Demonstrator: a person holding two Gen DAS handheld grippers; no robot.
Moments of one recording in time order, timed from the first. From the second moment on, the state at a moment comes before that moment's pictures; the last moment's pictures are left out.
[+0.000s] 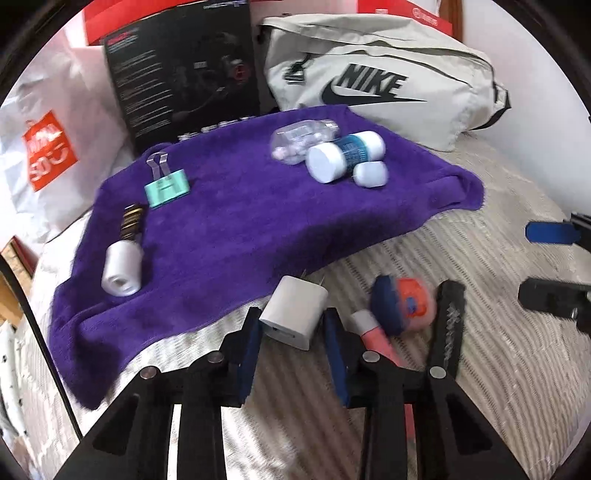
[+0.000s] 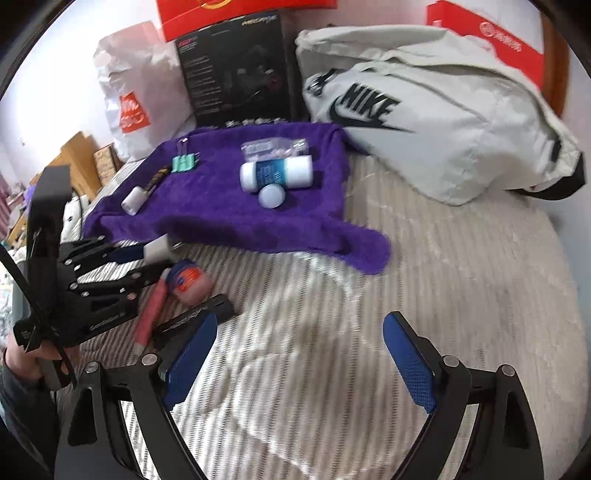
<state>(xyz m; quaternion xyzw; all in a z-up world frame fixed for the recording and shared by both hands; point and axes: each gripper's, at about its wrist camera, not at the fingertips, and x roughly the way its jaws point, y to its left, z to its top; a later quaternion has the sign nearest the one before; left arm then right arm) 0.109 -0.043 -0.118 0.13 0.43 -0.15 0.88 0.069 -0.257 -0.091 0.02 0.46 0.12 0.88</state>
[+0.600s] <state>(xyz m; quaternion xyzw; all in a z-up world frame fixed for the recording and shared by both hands) 0.092 0.000 -0.122 0.08 0.45 -0.12 0.88 0.085 -0.175 -0.129 -0.02 0.48 0.12 0.87</state>
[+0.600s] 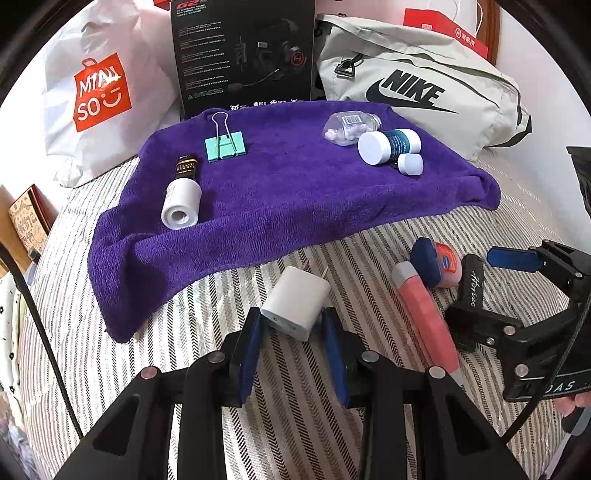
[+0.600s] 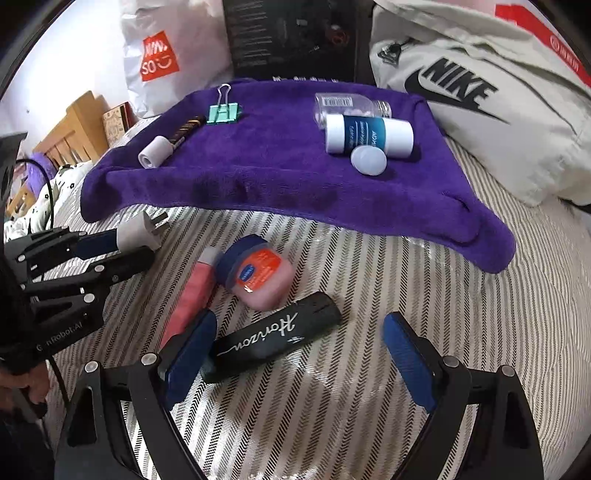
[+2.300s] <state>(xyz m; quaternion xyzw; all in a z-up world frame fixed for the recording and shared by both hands) 0.084 0.011 -0.108 0.05 0.45 -0.12 0.89 0.076 -0.211 -0.116 -0.05 0.48 0.17 0.86</state>
